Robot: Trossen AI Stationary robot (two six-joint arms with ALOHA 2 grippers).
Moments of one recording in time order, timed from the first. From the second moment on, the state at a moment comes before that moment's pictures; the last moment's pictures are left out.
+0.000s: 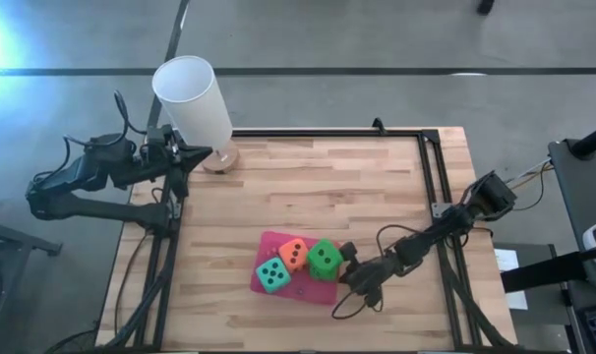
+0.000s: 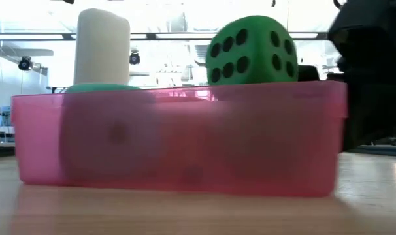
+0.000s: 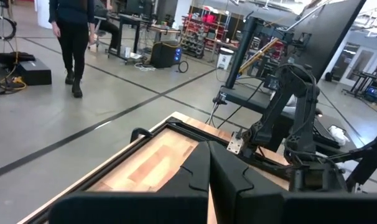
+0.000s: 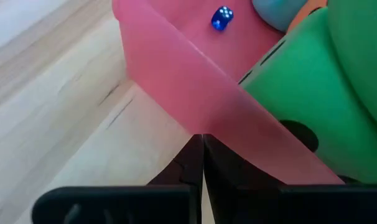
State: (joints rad) left arm 0.07 0.63 1.03 -0.50 -0.30 -0.26; right arm 0.54 1.70 0.63 0.31 0.23 -0.17
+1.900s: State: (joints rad) left arm 0.07 0.45 0.88 -0.48 -0.16 -0.13; right arm 0.45 0.84 0.78 -0.05 0.18 0.14
